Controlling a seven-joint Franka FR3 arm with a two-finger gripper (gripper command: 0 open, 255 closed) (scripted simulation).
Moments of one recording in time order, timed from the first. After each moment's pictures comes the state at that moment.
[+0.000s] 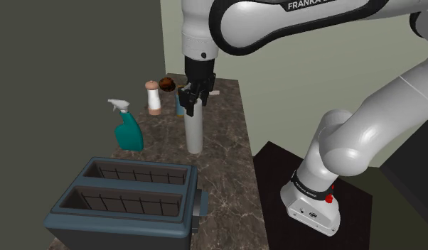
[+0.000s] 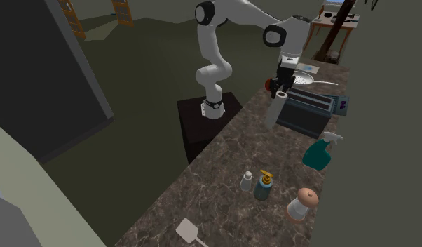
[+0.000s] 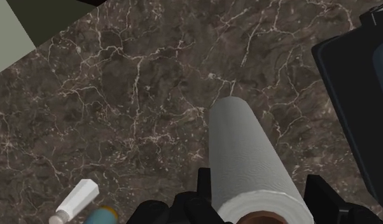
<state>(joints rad) 0.24 -0.43 0.29 -2.28 0.03 1.91 0.36</state>
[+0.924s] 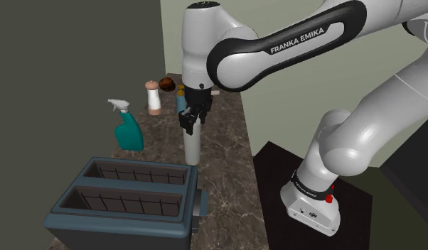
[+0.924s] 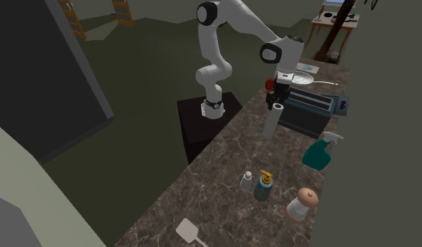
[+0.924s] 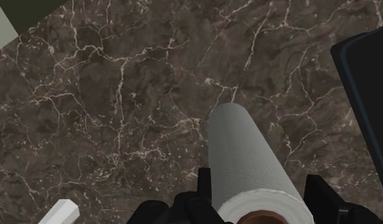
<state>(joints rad) 0.23 -0.38 0.31 -2.43 0.03 2.11 0.38</state>
